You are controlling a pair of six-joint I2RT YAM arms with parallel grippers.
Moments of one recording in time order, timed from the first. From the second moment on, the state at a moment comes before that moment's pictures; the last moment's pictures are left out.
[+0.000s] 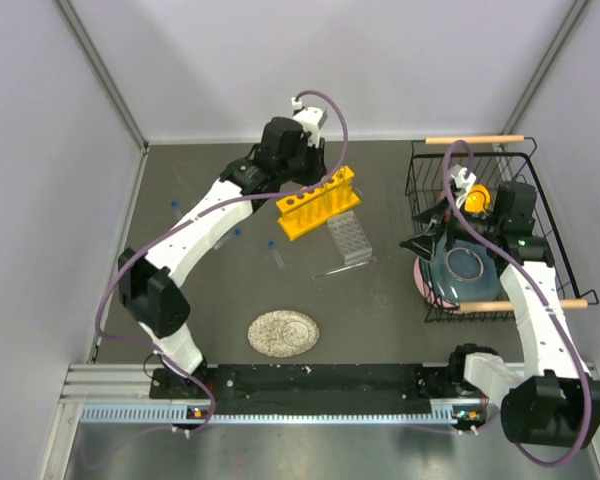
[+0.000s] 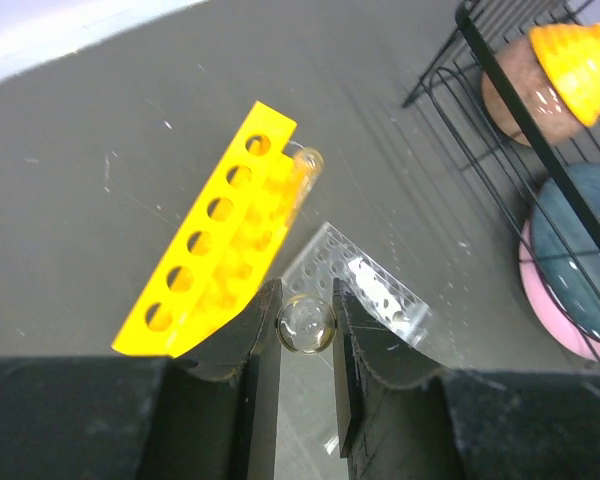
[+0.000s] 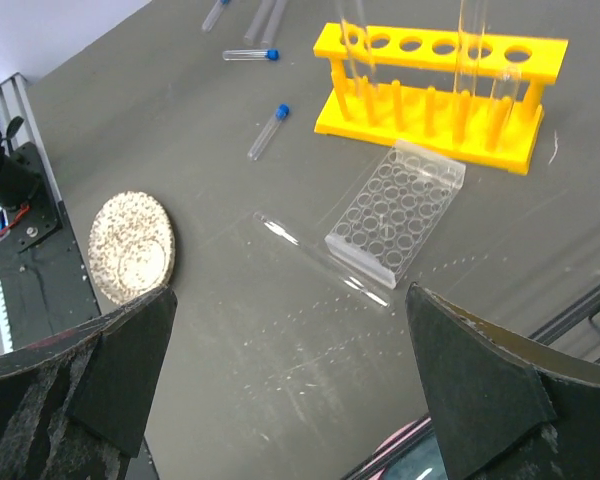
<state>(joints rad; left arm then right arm) -0.62 1.70 1.69 -0.45 0.02 -0.20 -0.06 1.01 0.96 -0.52 -1.07 -0.30</state>
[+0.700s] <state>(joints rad) -0.62 1.93 1.87 -0.41 -0.07 -0.12 -0.15 0.99 0.86 -0.39 -1.20 -0.23</state>
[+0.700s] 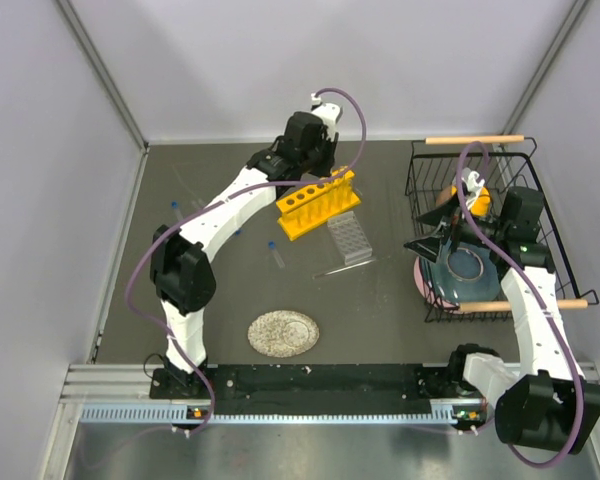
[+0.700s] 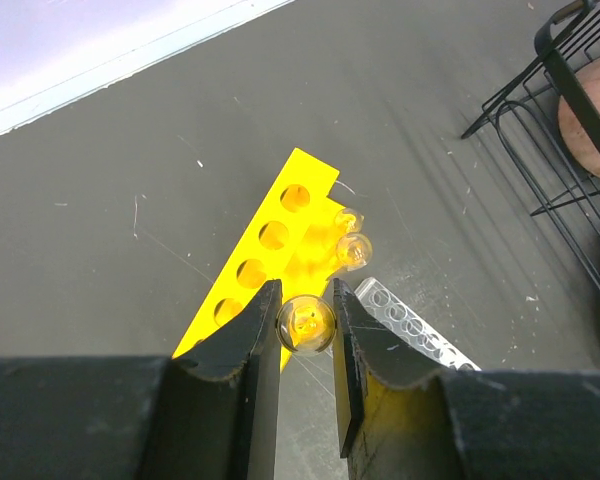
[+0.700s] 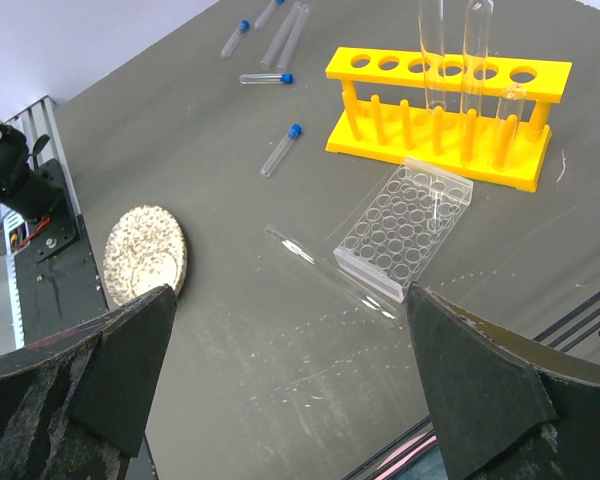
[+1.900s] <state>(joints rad) -0.62 2.02 1.88 -0.41 -0.07 -0.09 -0.16 0.99 0.86 -0.39 -1.20 -0.23</state>
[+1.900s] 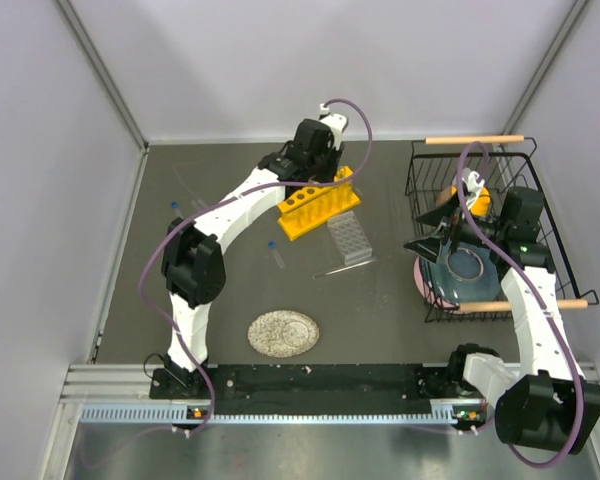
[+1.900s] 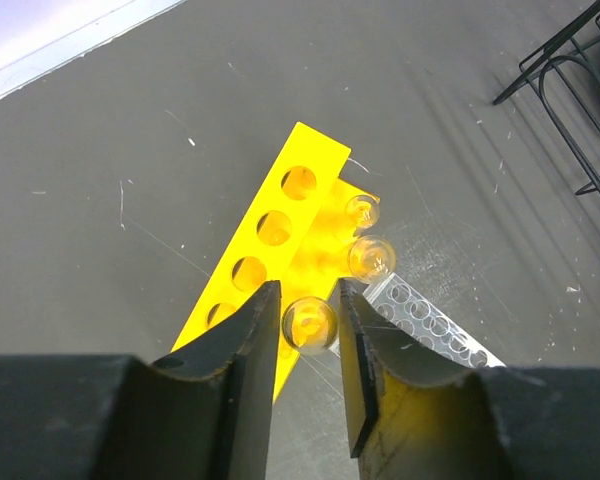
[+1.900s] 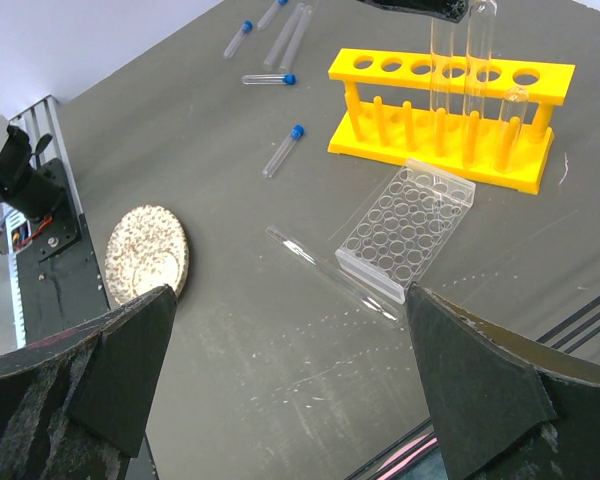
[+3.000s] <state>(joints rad) -0.59 1.29 1.26 -0.30 -0.18 -0.15 -0.17 0.94 1.03 -0.69 -1.34 -0.56</state>
